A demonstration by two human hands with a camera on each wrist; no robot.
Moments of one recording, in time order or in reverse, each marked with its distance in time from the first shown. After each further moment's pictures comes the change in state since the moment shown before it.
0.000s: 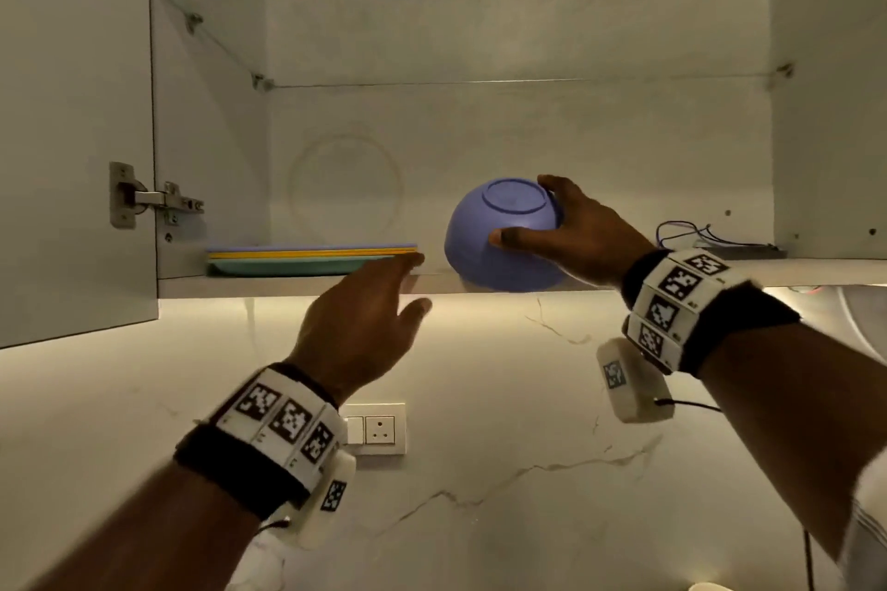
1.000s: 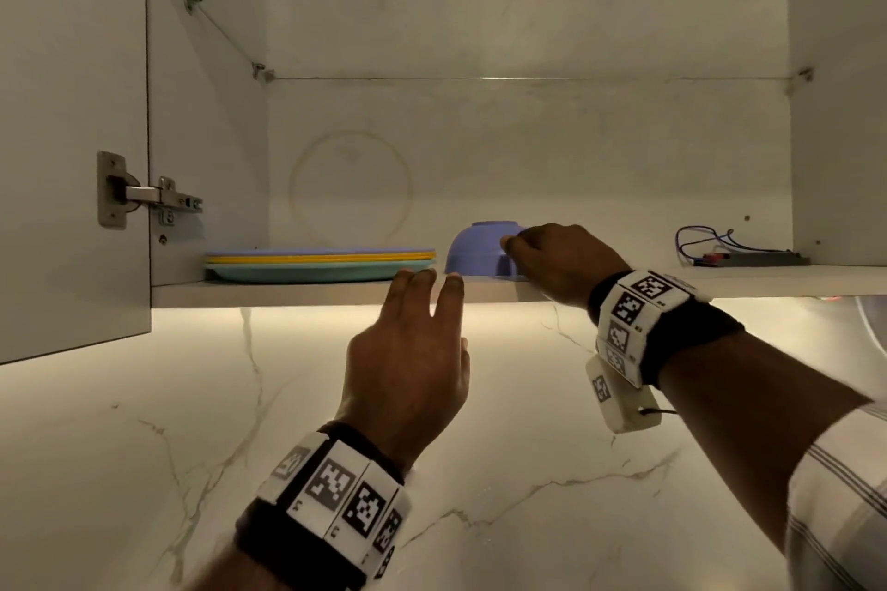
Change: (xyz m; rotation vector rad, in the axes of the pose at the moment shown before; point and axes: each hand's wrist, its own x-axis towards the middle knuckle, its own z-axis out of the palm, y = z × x) left_hand -0.009 -0.005 0.041 0.312 0.099 0.091; right_hand 0.025 -0.015 0.057 -0.524 -0.072 -0.037
